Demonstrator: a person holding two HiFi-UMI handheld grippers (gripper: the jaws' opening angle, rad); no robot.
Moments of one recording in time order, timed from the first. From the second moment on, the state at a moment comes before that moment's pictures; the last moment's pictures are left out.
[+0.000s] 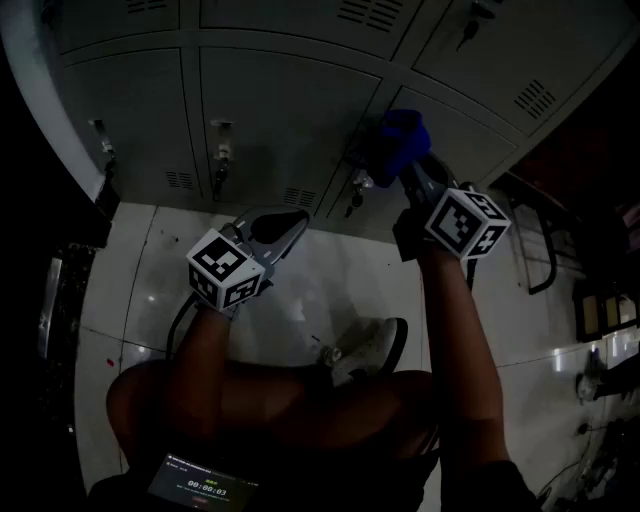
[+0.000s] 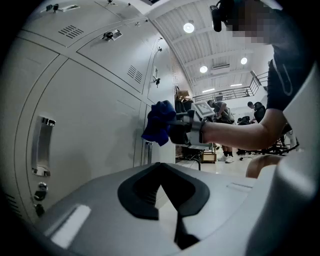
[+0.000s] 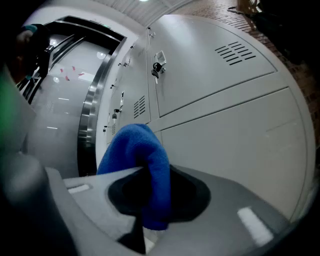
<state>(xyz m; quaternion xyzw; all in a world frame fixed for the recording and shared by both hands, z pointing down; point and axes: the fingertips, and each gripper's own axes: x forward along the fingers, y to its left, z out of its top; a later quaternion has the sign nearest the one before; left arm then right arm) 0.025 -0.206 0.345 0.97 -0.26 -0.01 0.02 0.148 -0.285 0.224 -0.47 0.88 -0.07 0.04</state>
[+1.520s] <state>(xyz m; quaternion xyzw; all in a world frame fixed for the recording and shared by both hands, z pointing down) 0.039 -0.205 0.362 0.97 -0.24 0.01 0.02 0.380 -0.275 0.216 -0.66 0.75 -0.07 0.02</state>
